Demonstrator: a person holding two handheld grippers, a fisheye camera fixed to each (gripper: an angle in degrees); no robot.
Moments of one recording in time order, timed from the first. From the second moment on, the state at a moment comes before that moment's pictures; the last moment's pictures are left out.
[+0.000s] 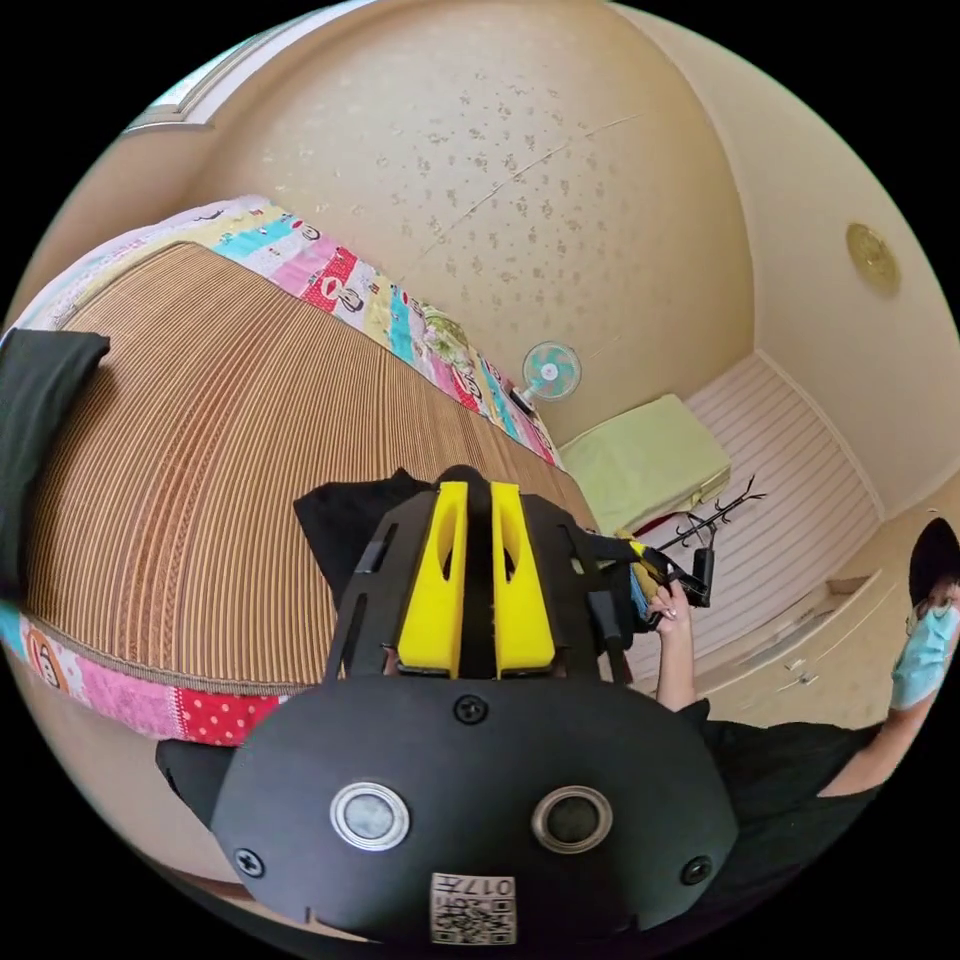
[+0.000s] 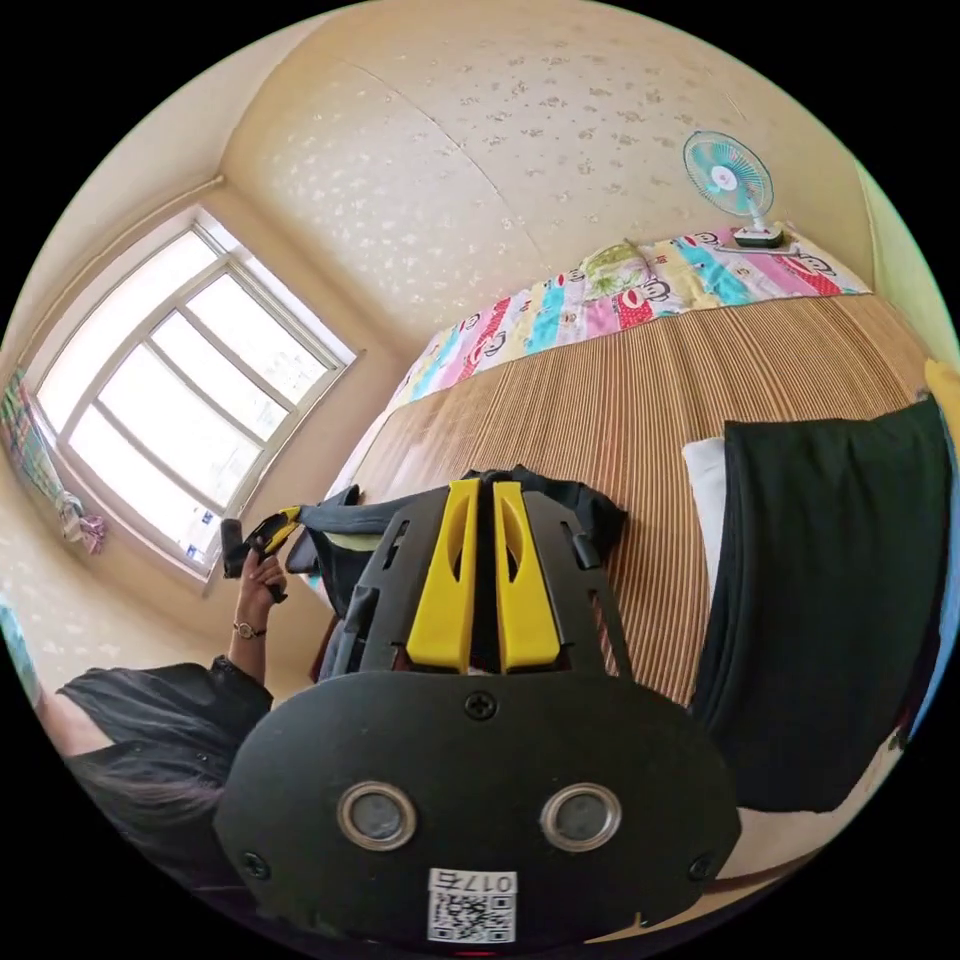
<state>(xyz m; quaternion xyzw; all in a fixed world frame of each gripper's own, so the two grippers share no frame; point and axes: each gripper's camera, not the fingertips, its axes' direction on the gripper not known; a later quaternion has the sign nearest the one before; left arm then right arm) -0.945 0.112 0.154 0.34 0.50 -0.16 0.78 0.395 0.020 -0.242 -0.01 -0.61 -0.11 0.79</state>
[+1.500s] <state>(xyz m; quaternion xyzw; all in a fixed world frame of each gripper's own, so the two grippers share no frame) -0.848 0.110 0.297 0.27 0.54 -0.33 0.73 0.264 0.214 -0.179 0.02 -0.53 -0.11 0.84</state>
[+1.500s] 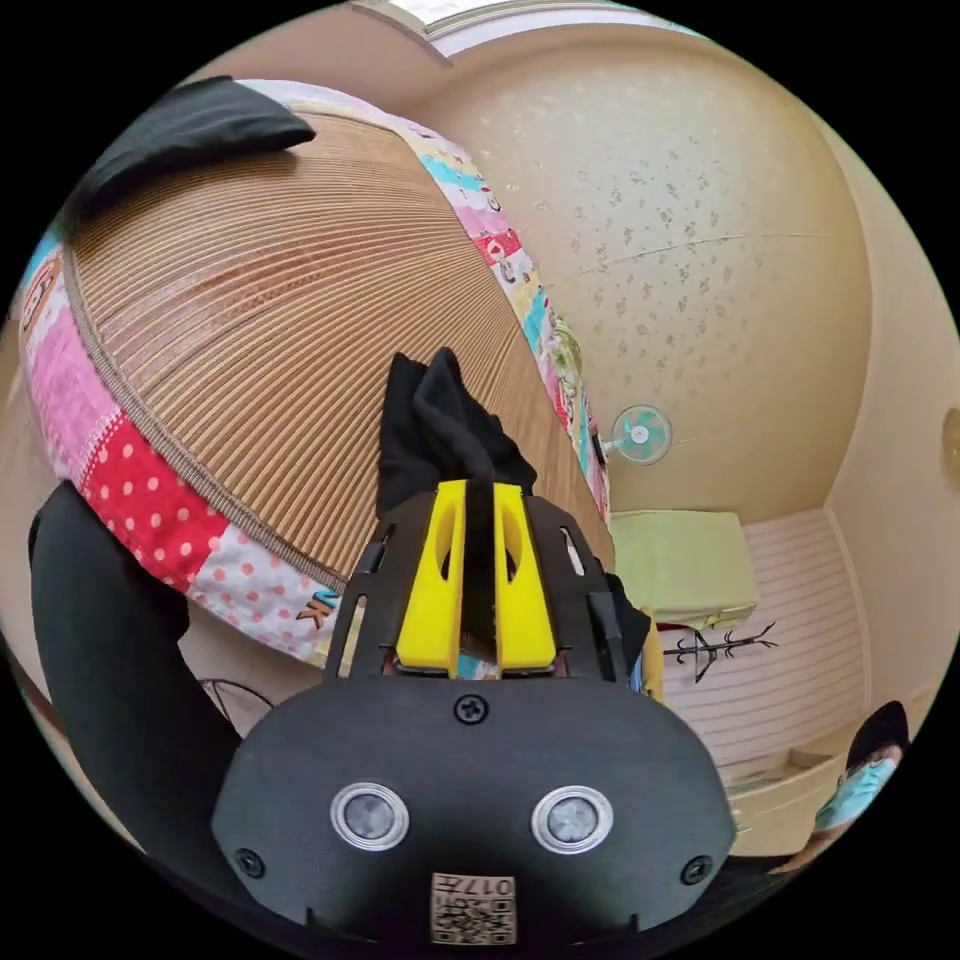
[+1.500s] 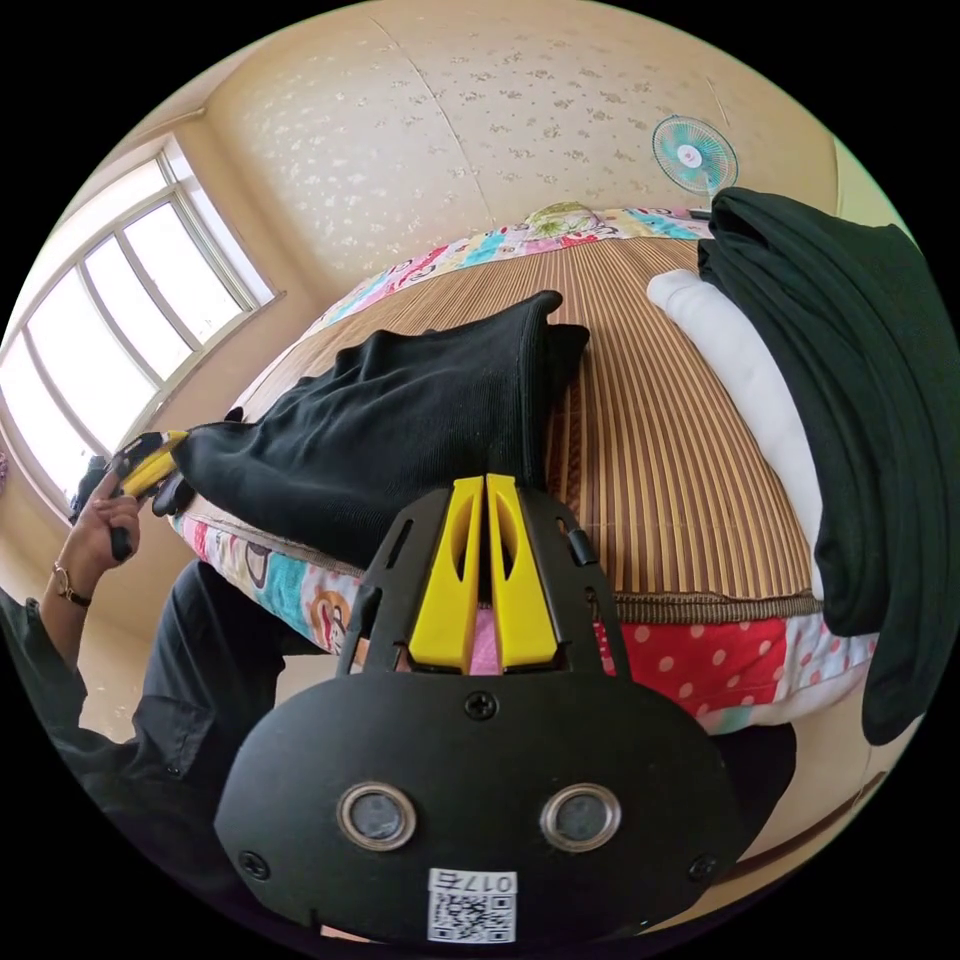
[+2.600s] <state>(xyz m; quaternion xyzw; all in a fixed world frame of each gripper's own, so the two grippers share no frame) -0.458 0.072 0.192 0.05 0.66 0.12 0.74 0.387 0.254 -0.011 -0.21 -0.87 0.17 0.41</state>
